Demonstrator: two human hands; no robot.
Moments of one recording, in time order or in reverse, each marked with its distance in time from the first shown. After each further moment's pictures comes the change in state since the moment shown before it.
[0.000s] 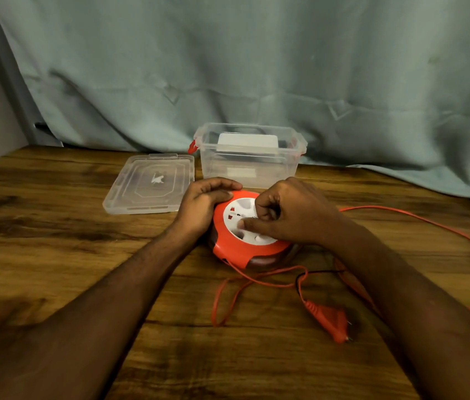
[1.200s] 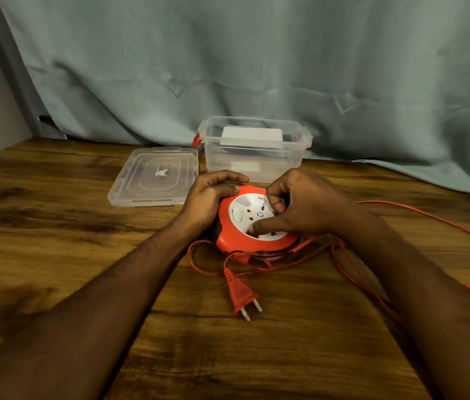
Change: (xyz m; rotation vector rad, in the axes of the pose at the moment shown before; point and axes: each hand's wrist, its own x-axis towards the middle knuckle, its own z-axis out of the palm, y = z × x) left_hand 0.003 -0.003 0.000 0.002 -0.043 0.002; right_hand -0.002 -0.007 -0.019 0.058 -0.150 0.151
